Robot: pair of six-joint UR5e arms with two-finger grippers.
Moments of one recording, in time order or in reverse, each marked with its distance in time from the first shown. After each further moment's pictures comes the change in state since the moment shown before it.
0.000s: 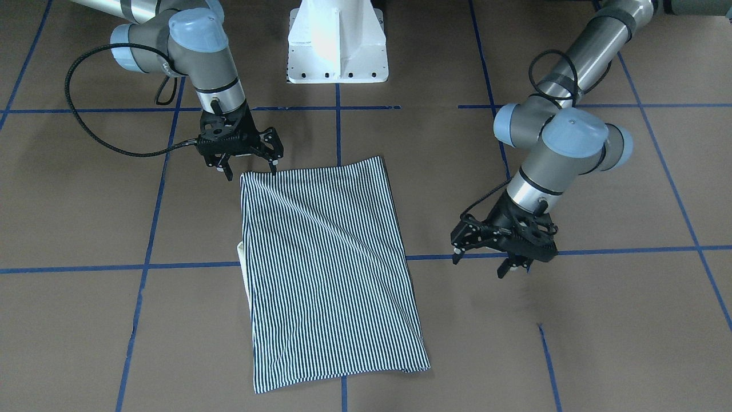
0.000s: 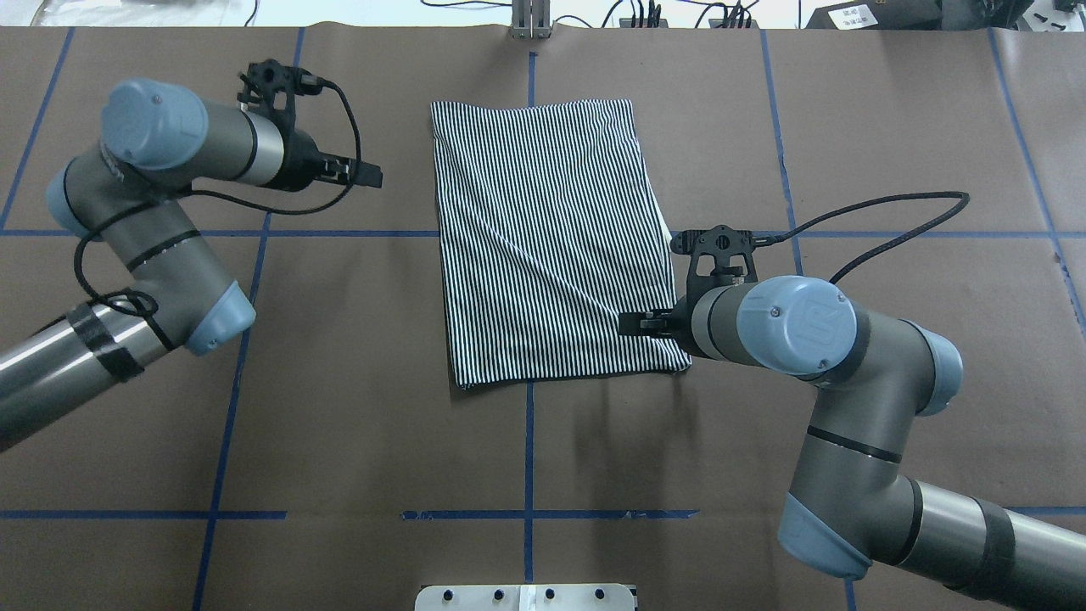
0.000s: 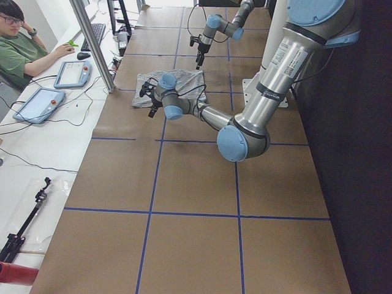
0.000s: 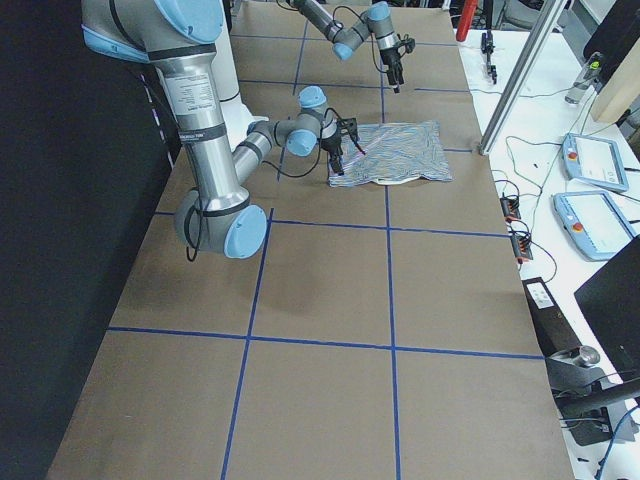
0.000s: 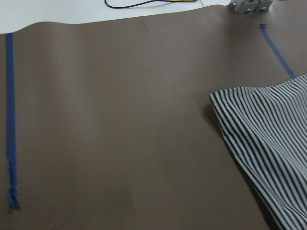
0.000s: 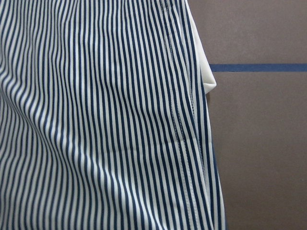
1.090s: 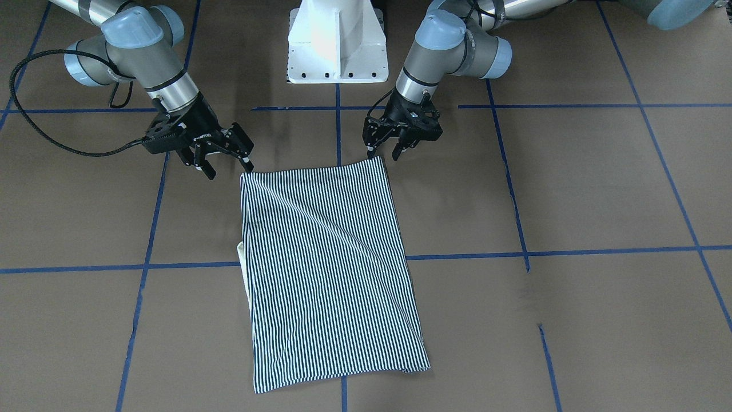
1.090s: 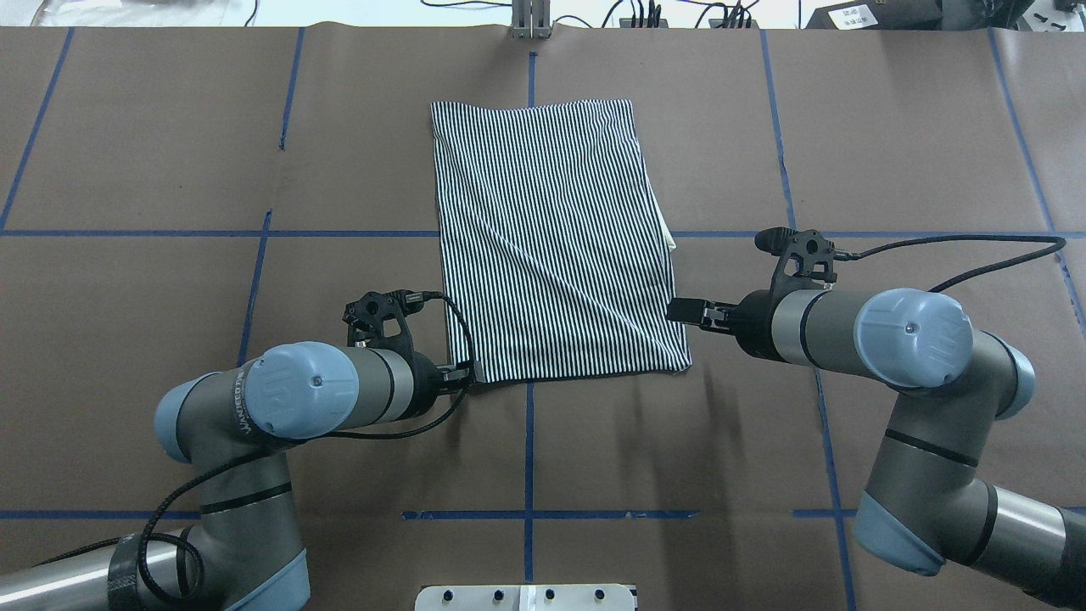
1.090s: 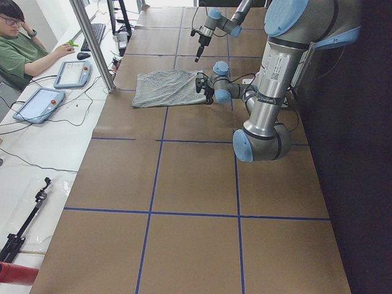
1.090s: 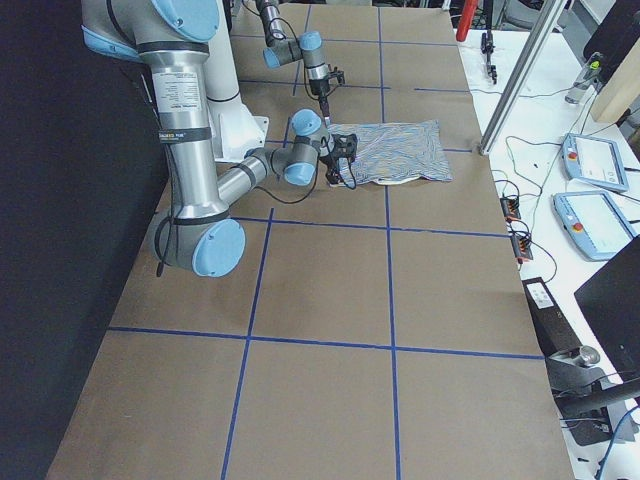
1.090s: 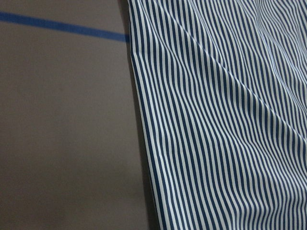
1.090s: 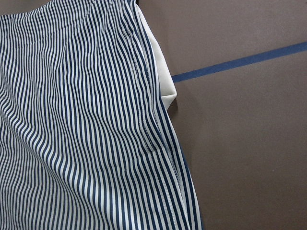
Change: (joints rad) left arm 0.443 0.062 -0.318 0.311 0.276 -0.591; right arm 0.038 -0.165 -0.002 0.333 0.028 0.157
